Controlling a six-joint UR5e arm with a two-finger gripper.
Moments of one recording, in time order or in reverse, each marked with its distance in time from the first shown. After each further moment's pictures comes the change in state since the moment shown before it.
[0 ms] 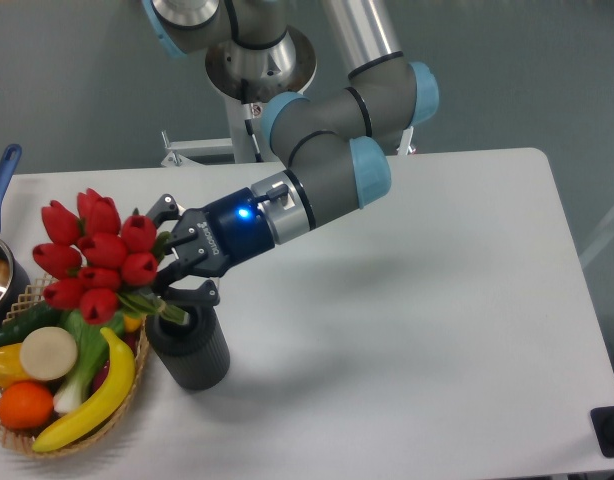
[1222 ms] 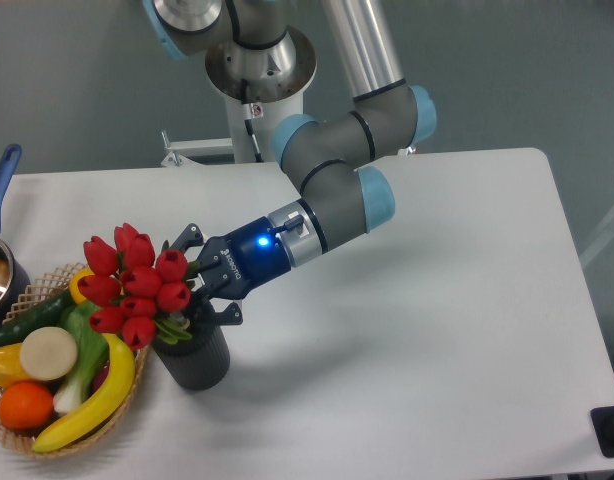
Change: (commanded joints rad) arm 0.006 -0.071 -0.068 0.000 0.009 0.164
